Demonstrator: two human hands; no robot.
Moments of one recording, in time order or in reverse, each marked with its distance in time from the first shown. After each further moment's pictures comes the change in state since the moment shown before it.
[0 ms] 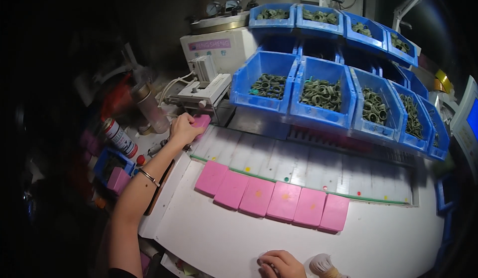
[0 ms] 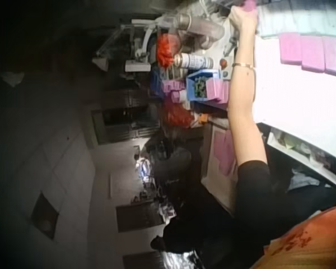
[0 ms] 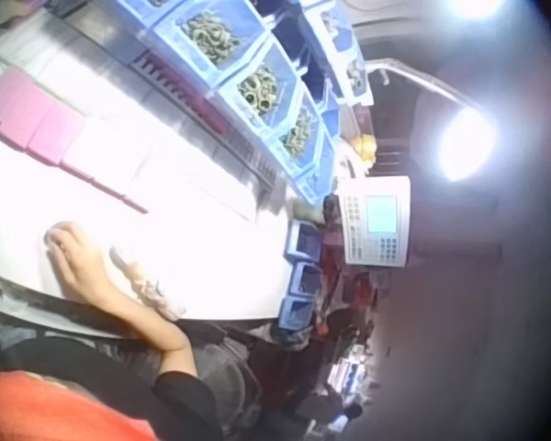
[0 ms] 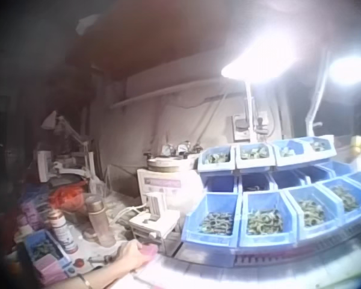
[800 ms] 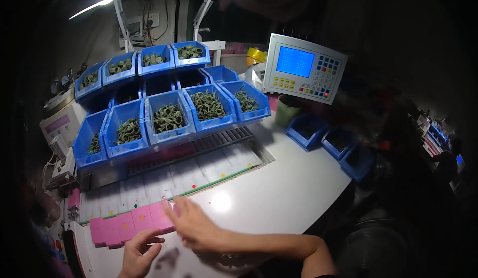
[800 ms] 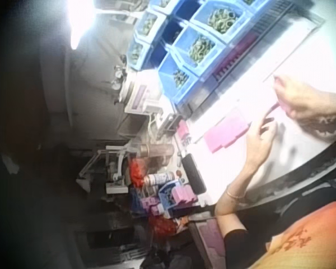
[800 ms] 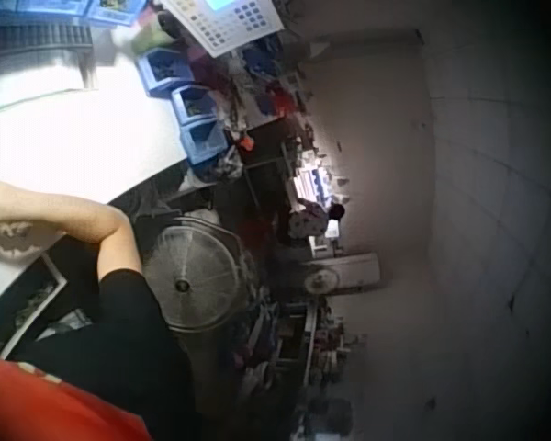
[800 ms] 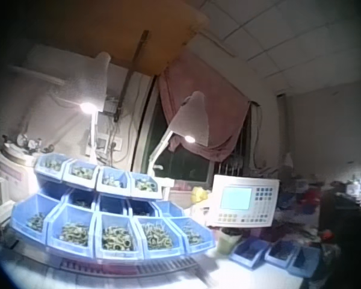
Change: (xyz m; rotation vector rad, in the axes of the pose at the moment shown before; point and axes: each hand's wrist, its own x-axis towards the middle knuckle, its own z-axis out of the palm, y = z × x) left_hand -0.235 0.160 -0.063 -0.891 -1.039 0.288; right_hand 0.022 0.008 -0.097 -0.685 0.211 -0.095
